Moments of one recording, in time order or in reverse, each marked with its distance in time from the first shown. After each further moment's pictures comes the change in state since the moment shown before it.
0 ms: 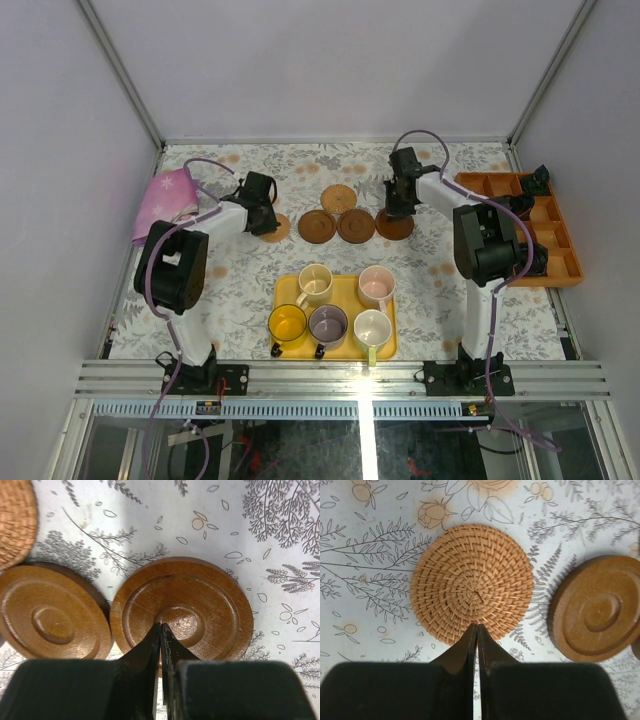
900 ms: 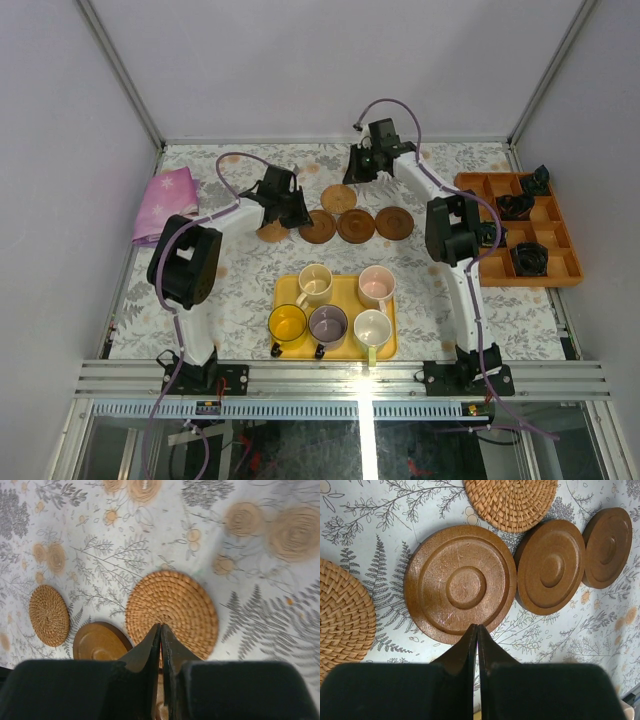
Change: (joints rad) left arm -0.093 0.053 0.102 0.111 0.344 0.012; right arm 0.036 0.350 0.620 0.033 -0.390 -0.013
